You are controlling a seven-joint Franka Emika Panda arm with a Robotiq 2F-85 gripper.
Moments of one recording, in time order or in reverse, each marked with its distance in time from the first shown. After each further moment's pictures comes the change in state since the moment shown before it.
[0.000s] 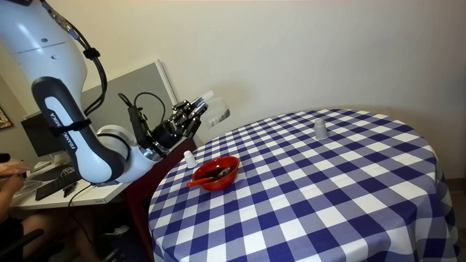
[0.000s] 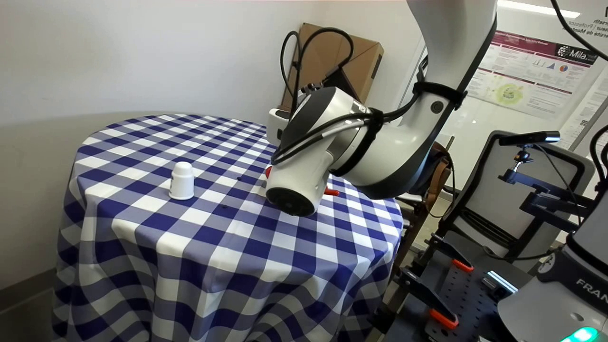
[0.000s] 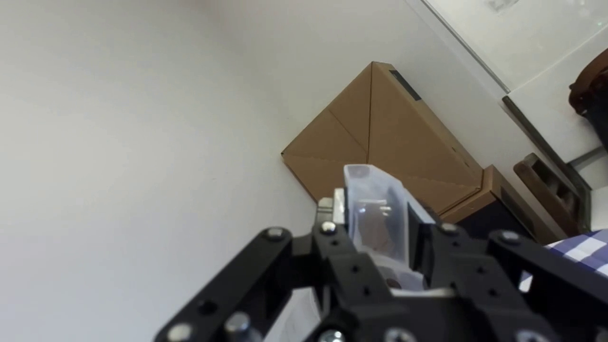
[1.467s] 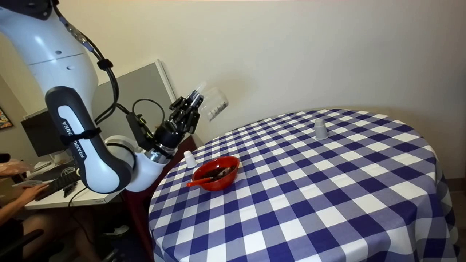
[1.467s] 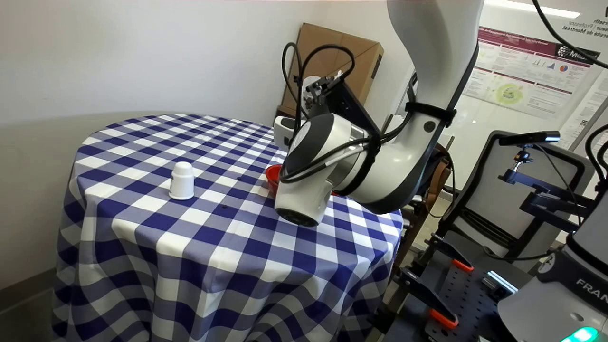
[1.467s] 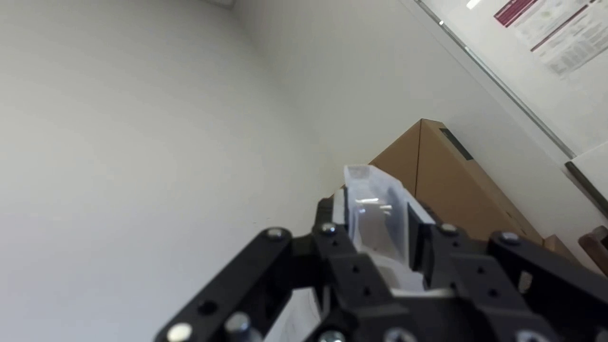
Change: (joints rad) arm -0.016 0.075 -0.009 0.000 -0.081 -0.212 0.003
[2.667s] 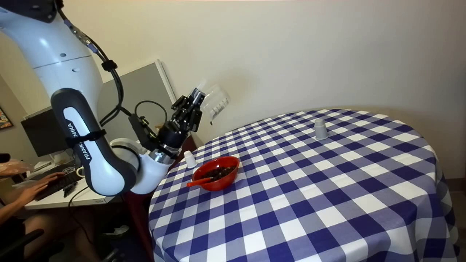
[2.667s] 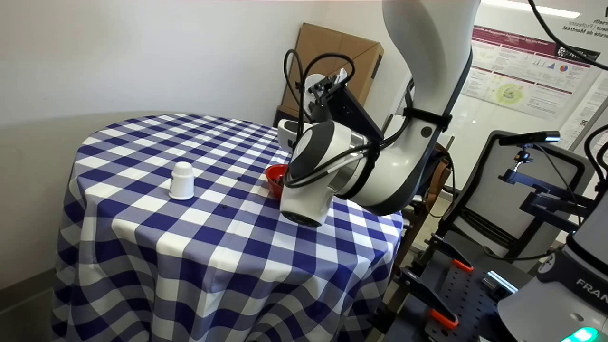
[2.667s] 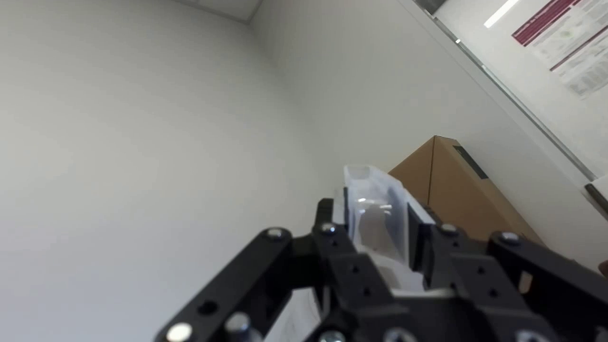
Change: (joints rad) arm 0.005 0.022 -0.036 -0.001 -0.030 -0.040 0.000
